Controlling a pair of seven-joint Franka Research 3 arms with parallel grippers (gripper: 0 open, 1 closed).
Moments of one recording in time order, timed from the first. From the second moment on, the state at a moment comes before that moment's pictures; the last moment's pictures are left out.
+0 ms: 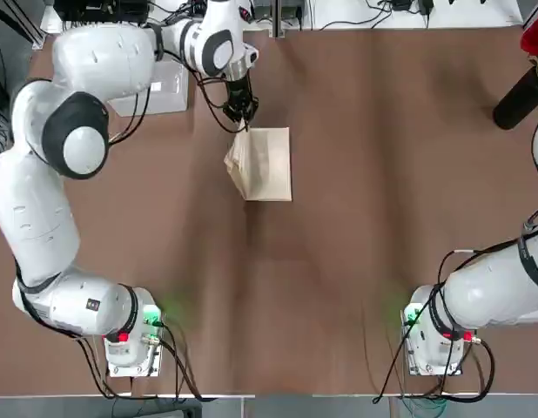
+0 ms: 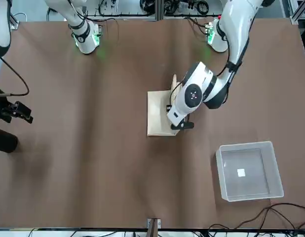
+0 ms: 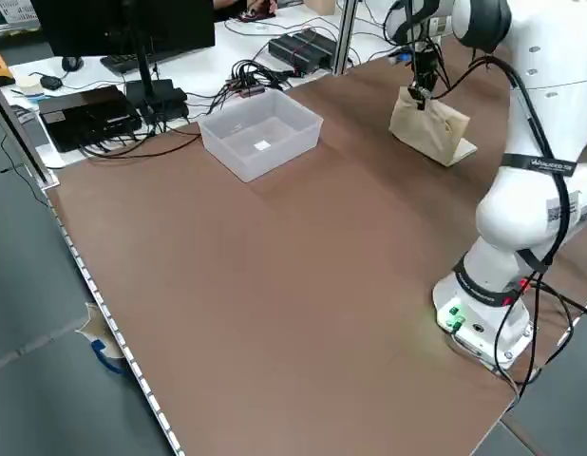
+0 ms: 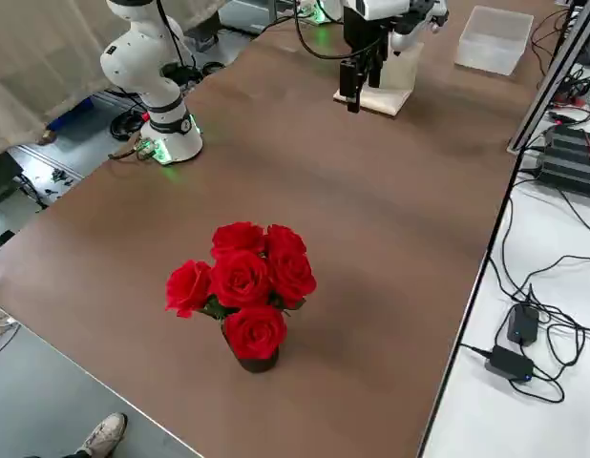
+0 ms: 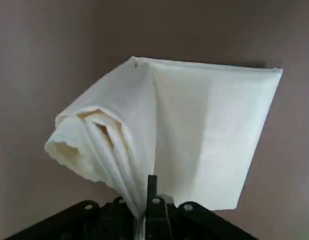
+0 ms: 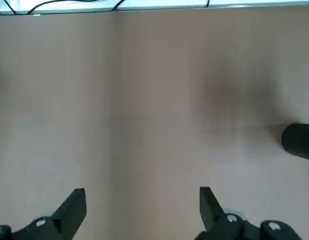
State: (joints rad) left arm -0.26 0.57 -0.45 -1.64 0.00 2.01 -0.72; right arm 0.06 0.16 -0.12 -1.49 0.02 1.75 -0.03
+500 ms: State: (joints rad) left arm -0.30 0.67 -0.46 -1.54 0.00 2.03 -0.75; right arm 0.06 0.16 -0.12 -1.50 0.02 1.75 -0.03
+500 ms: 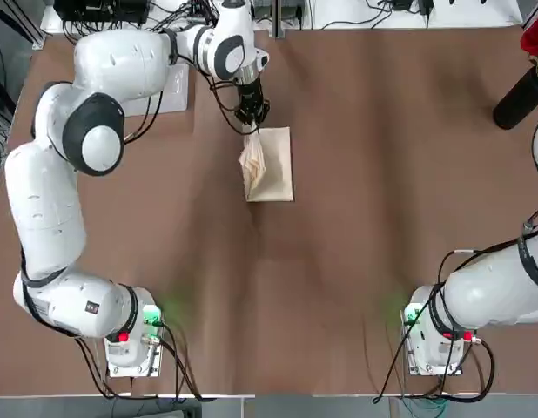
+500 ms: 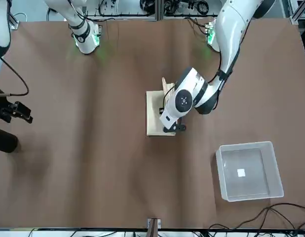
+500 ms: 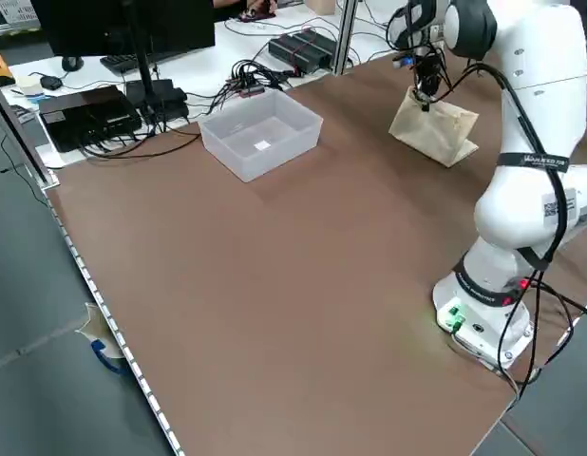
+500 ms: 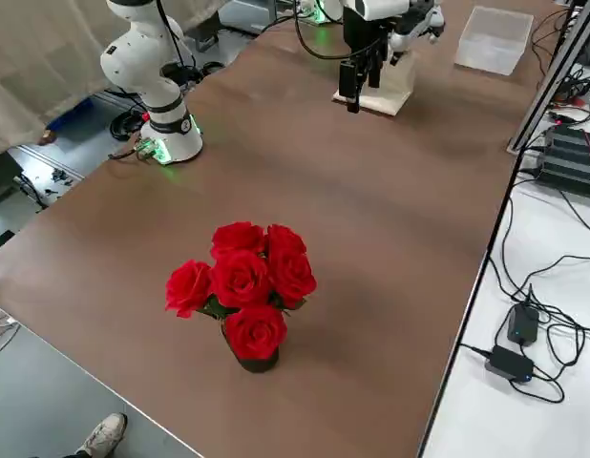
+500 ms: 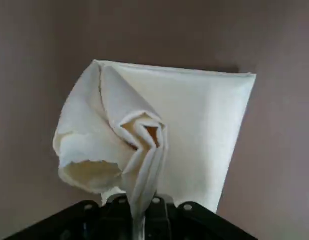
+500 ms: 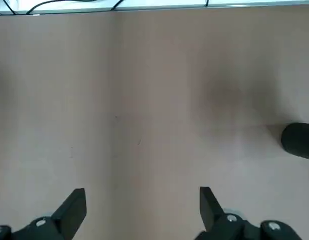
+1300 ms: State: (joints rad) left arm -0.34 0.80 -0.46 -1.51 0.00 2.30 -0.74; right arm 0.06 0.16 -0.12 -1.50 0.02 1.76 -0.03
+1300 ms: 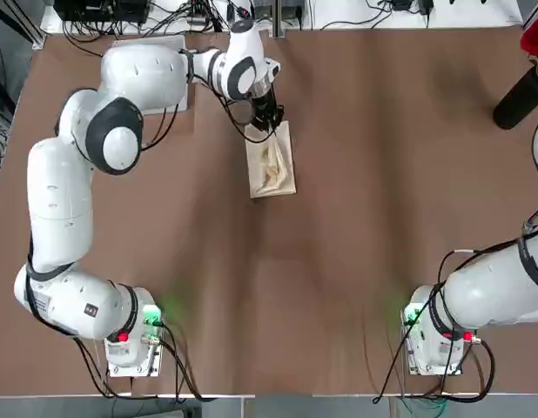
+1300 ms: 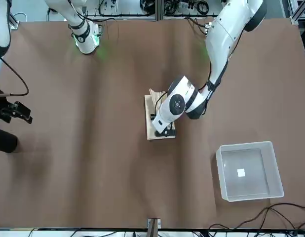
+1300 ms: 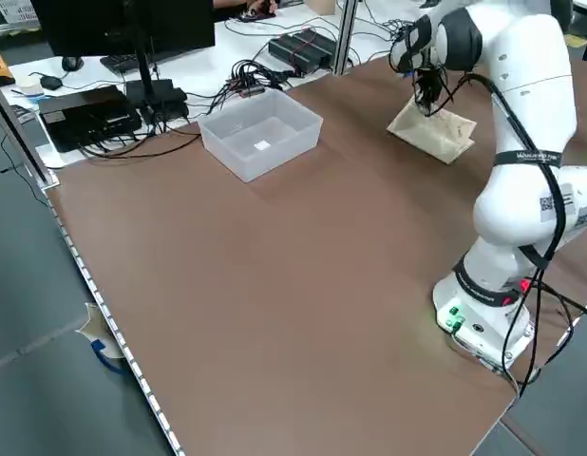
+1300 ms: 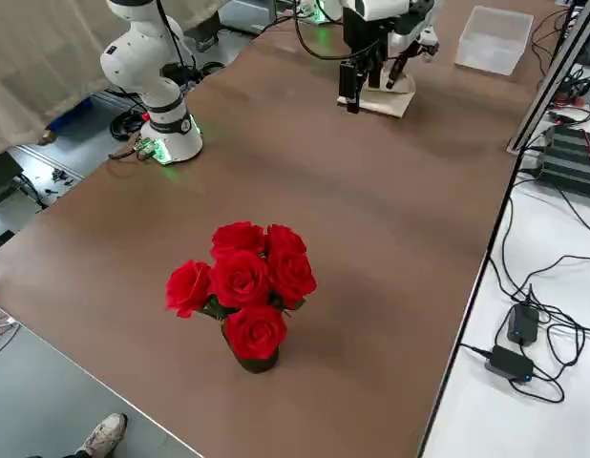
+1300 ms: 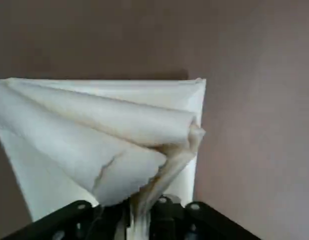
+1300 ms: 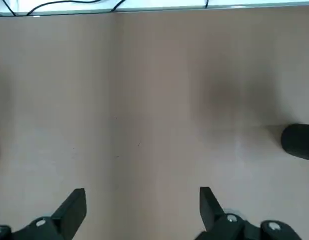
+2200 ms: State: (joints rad) left arm -0.29 0.72 -0.46 -1.51 0.00 2.34 -0.74; right arm 0.06 0.16 -0.12 -1.50 0.02 1.76 -0.03
